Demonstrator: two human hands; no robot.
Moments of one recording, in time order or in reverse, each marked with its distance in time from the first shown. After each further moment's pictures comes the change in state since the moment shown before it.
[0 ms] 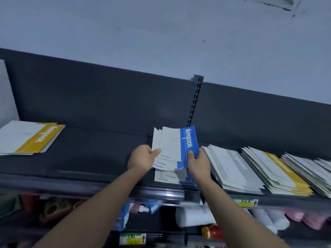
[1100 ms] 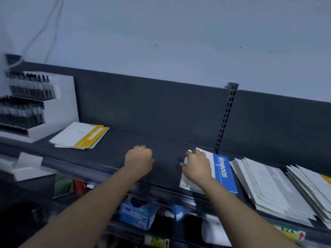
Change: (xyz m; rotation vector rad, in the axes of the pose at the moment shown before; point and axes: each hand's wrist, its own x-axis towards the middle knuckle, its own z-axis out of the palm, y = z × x) left_hand -0.015 -0.035 -0.076 0.896 0.109 0.129; right_hand -0.001 -0.036 0.055 -0.802 -0.325 -0.497
